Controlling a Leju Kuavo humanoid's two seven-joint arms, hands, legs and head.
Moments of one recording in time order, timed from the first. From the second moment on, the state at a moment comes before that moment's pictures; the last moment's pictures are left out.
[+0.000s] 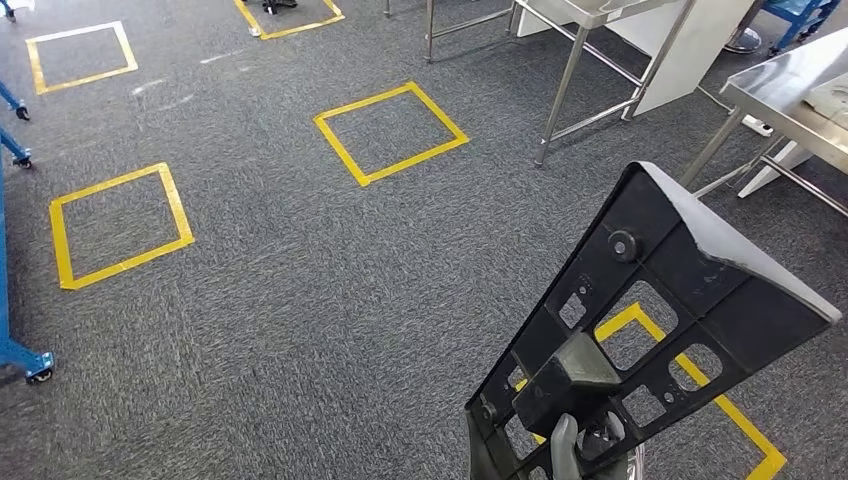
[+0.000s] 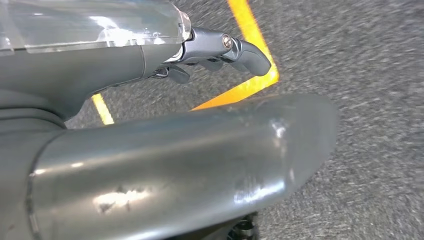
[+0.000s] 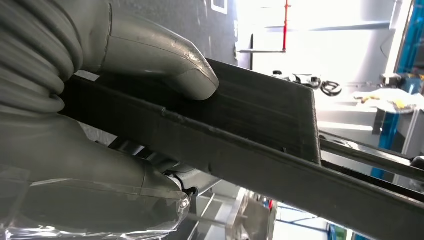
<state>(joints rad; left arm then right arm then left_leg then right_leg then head) -0.09 -0.19 1.33 -0.26 -1.20 0.05 -0.49 0.52 0.31 0.07 -1.99 0.24 0.09 -0.66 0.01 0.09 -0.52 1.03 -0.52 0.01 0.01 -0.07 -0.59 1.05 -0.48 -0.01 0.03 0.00</state>
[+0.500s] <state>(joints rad) -0.09 -0.19 1.31 -0.26 -1.22 0.05 -0.48 0.53 0.32 0.06 -1.99 0.24 0.09 -0.66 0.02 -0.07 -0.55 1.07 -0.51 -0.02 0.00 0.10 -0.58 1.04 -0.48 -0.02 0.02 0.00</state>
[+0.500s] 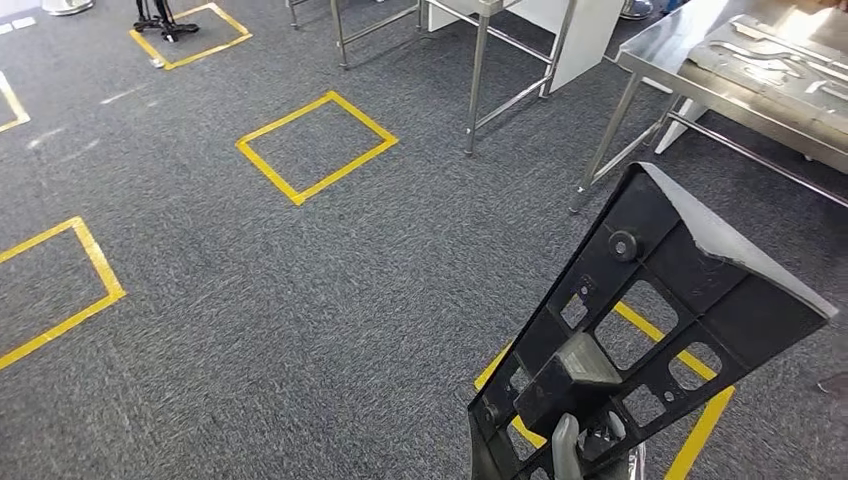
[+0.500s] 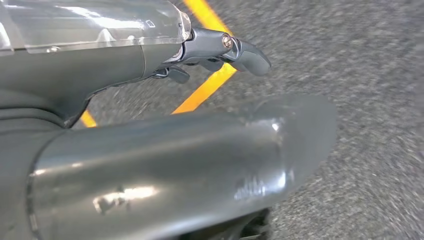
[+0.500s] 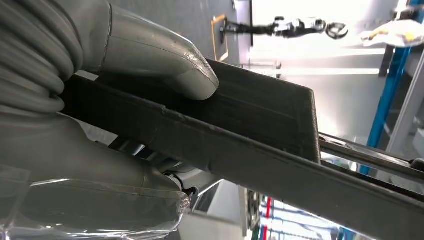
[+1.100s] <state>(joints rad) -0.09 -0.19 1.30 -0.26 -1.22 0.05 -0.49 0.54 0.32 0.04 -2.00 0.28 0.10 -0.66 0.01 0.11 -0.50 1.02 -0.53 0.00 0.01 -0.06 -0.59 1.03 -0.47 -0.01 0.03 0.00</state>
